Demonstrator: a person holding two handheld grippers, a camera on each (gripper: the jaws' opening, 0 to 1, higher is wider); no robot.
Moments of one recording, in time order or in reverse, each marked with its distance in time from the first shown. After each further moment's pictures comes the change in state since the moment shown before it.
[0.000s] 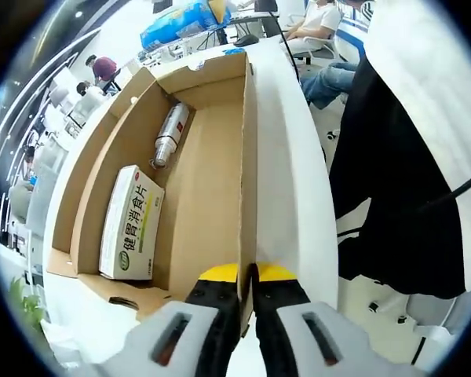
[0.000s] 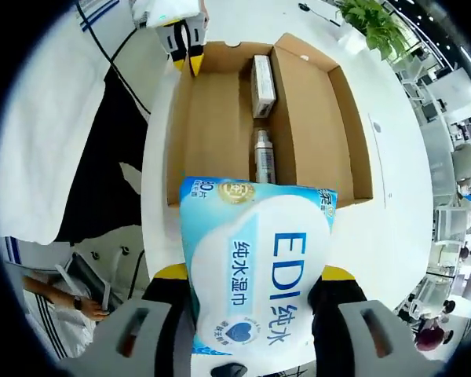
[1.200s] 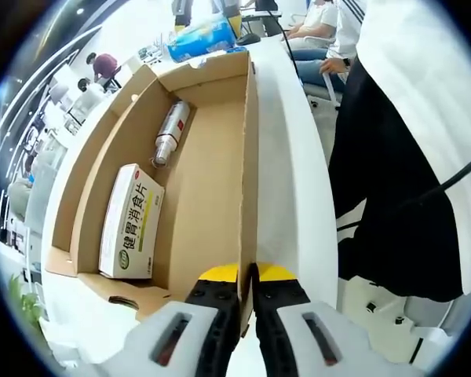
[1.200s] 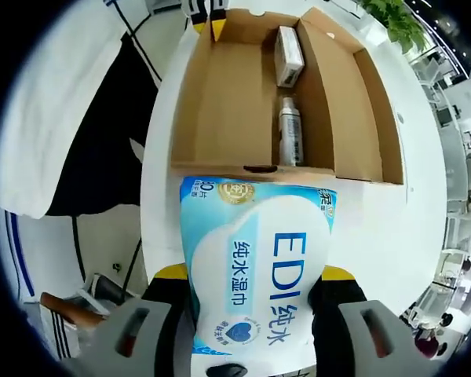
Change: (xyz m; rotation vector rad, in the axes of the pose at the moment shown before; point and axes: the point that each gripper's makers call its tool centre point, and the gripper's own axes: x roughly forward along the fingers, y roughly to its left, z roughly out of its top) left arm 0.000 0.001 0.000 -0.012 0.008 -0.008; right arm 0.047 0.022 -0.030 -0.069 0.043 0.054
